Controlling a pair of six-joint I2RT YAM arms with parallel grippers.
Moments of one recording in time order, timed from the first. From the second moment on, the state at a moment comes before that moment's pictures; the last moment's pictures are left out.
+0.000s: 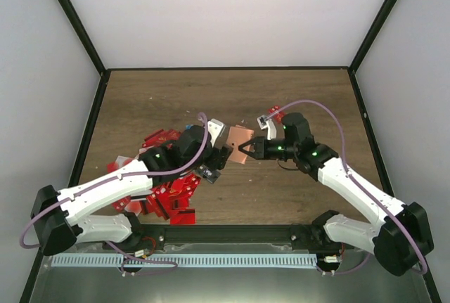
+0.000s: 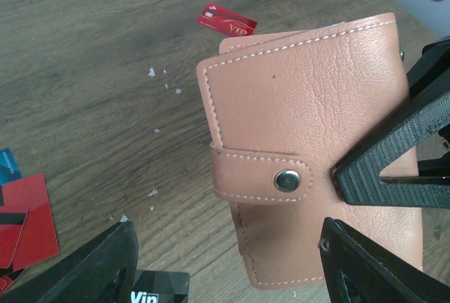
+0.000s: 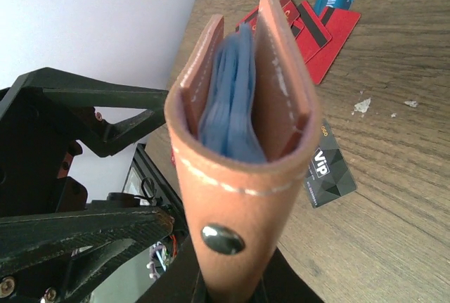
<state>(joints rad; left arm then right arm) -0.97 1.20 0.97 -0.41 -0.17 -0.36 0.55 1.08 0.76 -0.22 -0.65 0.67</state>
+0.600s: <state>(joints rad) -0.98 1.29 0.98 -0.38 -0.20 -0.34 0.55 1.10 0.76 -0.24 -0.67 0.65</state>
